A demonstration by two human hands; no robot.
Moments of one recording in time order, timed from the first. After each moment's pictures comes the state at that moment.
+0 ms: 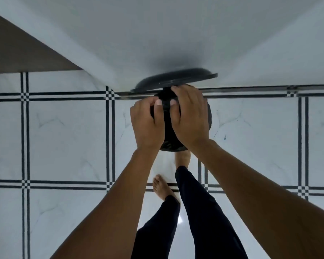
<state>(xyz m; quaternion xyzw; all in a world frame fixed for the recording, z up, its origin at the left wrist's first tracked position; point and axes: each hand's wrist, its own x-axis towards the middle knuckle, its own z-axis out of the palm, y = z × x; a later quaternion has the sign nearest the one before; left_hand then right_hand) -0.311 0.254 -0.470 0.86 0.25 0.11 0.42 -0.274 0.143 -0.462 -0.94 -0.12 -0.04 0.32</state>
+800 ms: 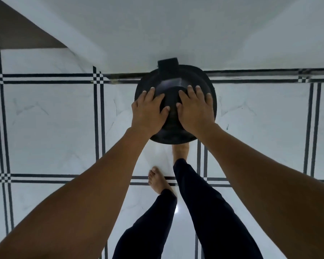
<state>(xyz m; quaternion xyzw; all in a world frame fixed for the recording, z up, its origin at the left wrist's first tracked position) -0.310 0.267 -0.583 0.95 0.09 -0.23 0.16 -0.274 0.111 -0.582 -0.95 -0.15 0.25 0.04</state>
